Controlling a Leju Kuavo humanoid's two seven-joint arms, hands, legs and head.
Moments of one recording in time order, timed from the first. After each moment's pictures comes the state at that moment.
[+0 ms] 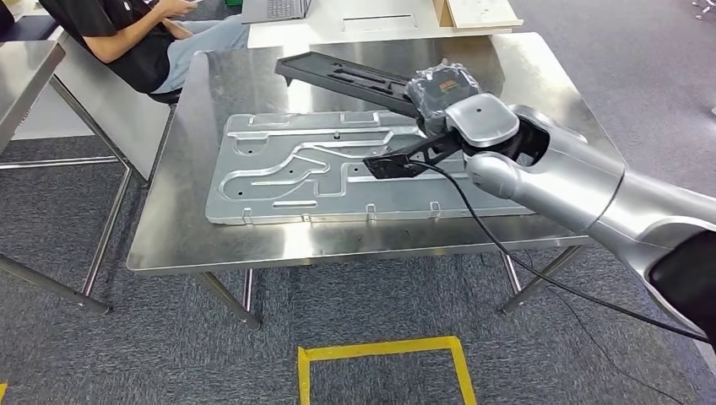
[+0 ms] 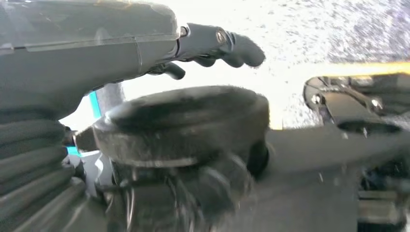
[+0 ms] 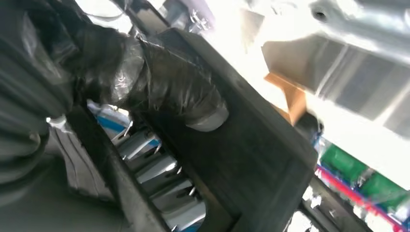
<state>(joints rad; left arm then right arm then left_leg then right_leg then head) -0.12 -0.10 -1.28 -0.19 1.09 0.26 -0.05 -1.34 -0.44 1.25 -1.35 0.55 0.32 0.57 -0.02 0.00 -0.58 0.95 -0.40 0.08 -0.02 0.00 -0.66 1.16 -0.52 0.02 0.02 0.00</state>
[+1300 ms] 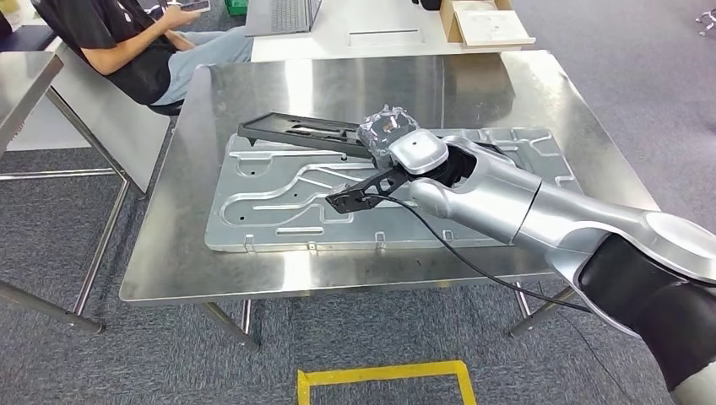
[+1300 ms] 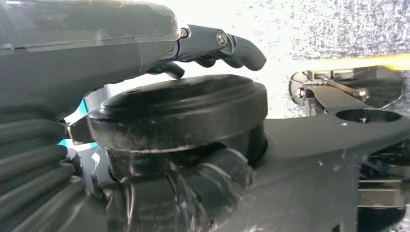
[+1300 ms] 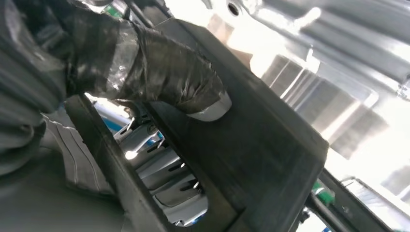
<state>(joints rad) -0.11 -0.10 -1.29 -0.19 1.09 0.25 -0.05 -1.28 -0.24 1.32 -1.10 0.59 0.29 0.45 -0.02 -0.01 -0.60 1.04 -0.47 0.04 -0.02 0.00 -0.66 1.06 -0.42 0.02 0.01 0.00</state>
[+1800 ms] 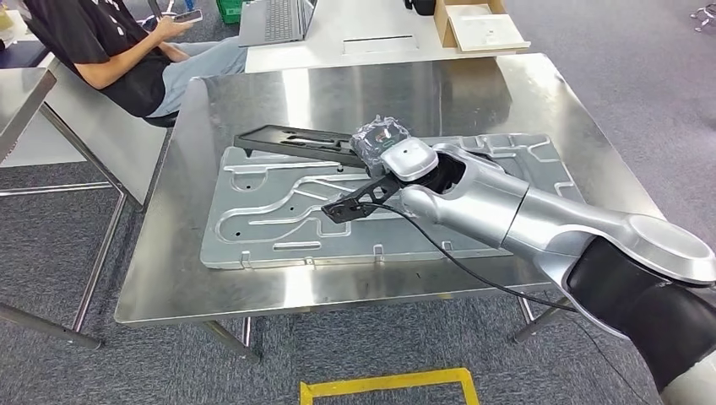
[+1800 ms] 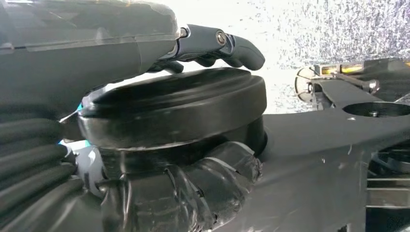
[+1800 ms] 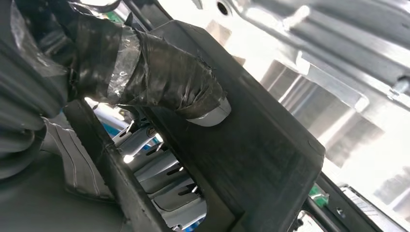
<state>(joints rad) -0.12 -0.10 -1.29 -0.18 1.09 0.25 -0.05 -1.26 -0.20 1.33 -1.07 0.59 0.29 0.41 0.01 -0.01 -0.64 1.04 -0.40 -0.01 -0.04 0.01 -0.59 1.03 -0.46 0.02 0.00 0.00</state>
